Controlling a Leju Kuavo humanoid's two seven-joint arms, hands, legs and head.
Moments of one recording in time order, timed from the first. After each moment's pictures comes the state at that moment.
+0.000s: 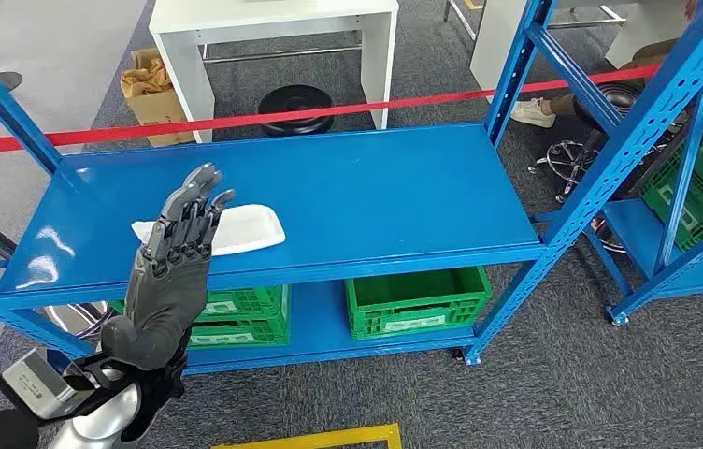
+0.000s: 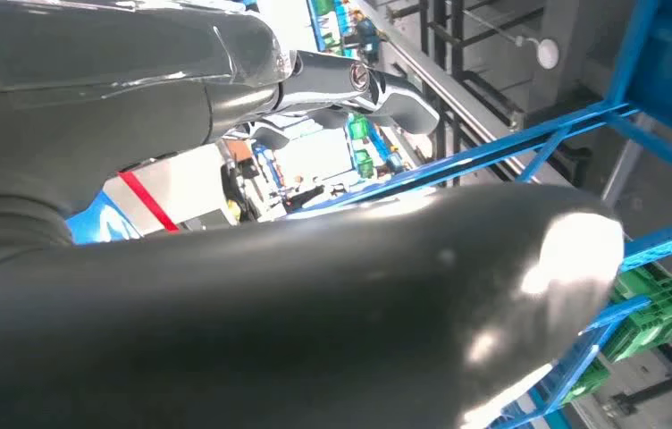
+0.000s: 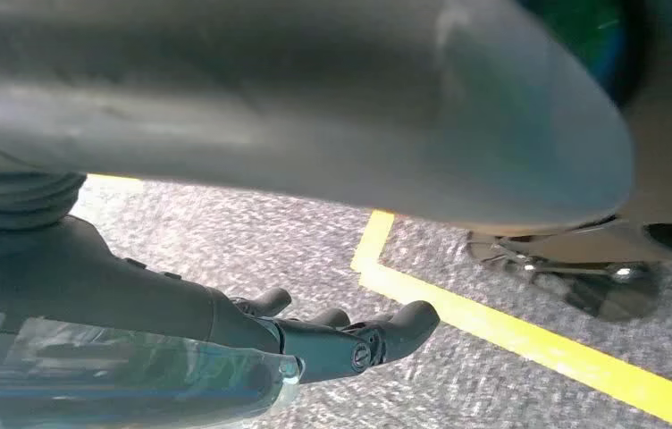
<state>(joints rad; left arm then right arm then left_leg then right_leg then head) -0.28 0.14 -0.52 -1.90 -0.07 0.04 -0.52 -0.05 0.09 -0.75 -0.20 1.19 0.10 -0.13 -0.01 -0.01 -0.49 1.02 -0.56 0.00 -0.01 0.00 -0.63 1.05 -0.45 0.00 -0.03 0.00</state>
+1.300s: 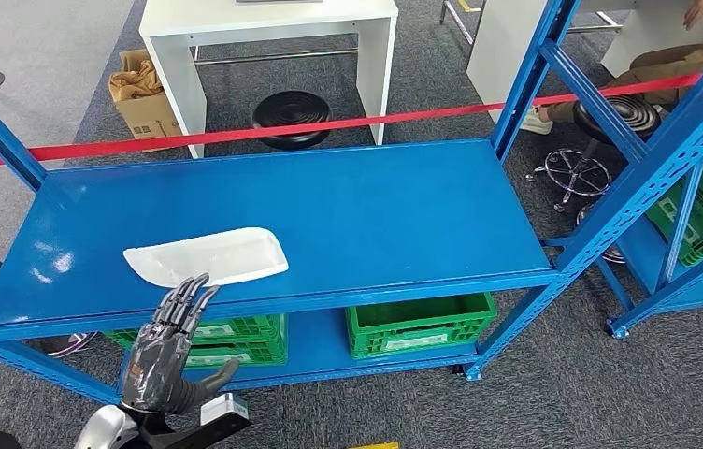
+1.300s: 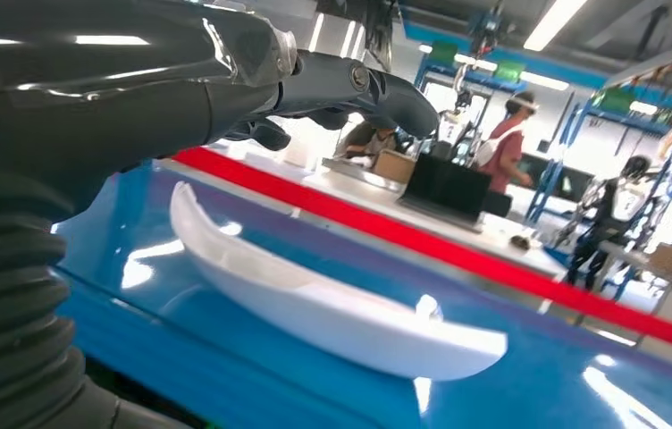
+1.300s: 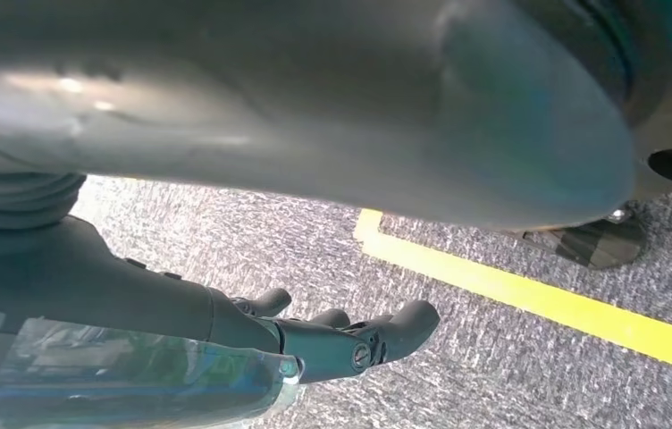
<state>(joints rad) 0.11 0.17 -0.31 -1.71 -1.20 0.37 -0.19 -0.02 0.05 -0.77 -0.20 1.20 0.09 -0.16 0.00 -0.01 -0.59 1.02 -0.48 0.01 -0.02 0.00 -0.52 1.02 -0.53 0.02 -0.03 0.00</state>
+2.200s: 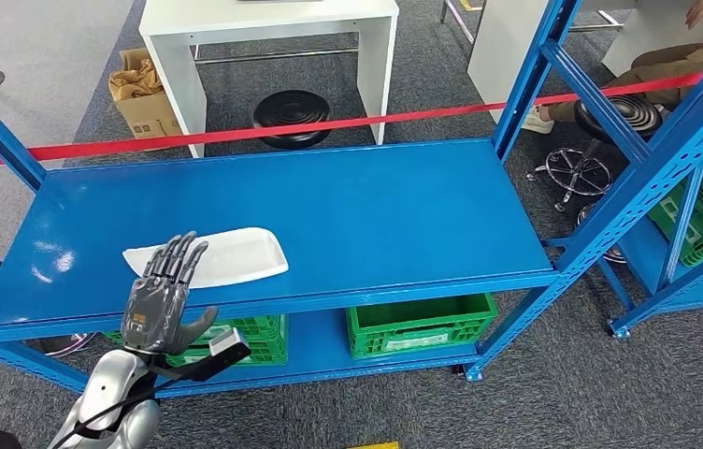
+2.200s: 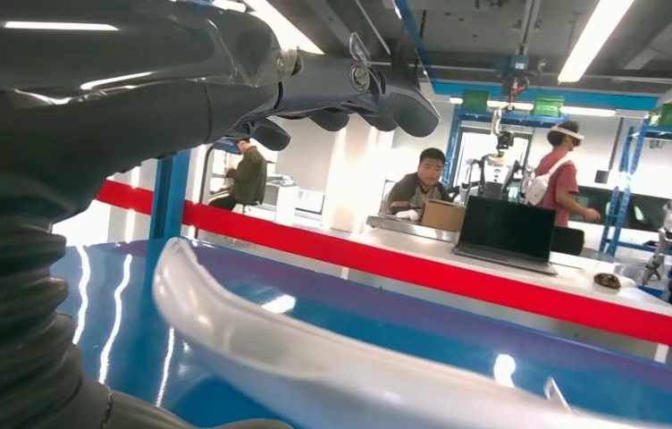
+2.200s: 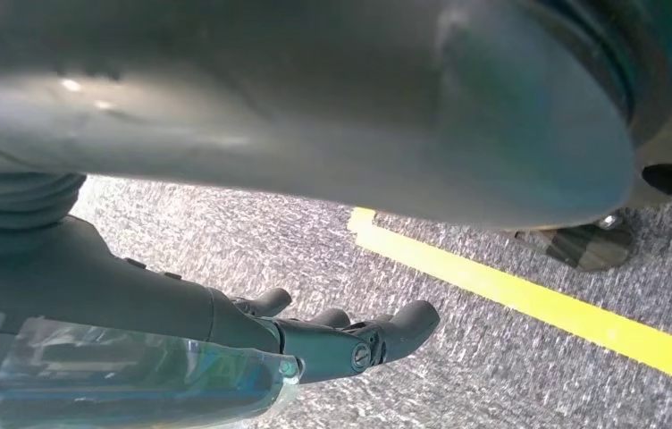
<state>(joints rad) -0.16 0.16 -0.26 -1.43 -1.34 0.44 -0.13 -0.01 0.04 -0.77 -0.20 1.25 0.09 -0.19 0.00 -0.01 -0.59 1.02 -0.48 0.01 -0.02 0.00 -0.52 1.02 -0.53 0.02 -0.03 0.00</state>
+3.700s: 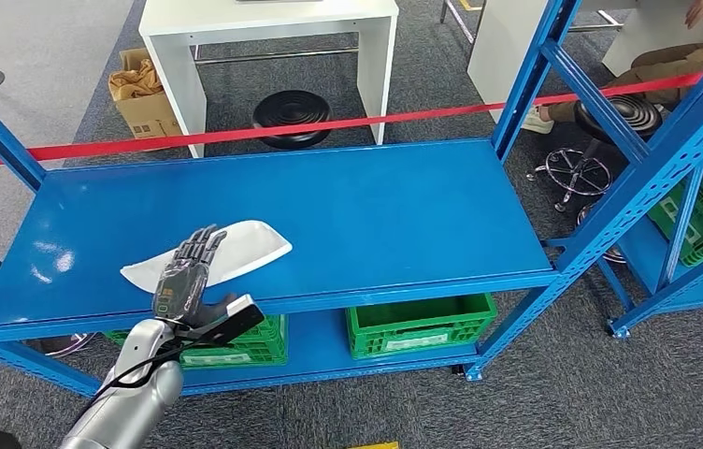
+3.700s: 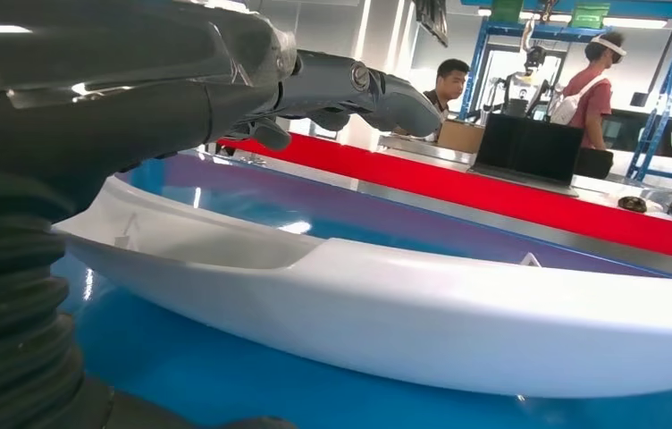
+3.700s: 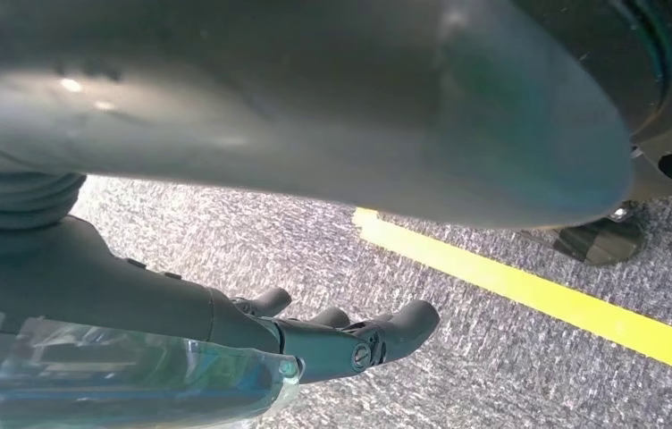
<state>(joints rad) -0.40 0.10 -0.32 -0.97 -1.17 0.49 -0.17 -0.01 0.03 -0.78 -0.20 1.26 0.09 -0.20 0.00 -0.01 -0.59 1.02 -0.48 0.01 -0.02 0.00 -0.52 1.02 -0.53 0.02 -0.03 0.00</state>
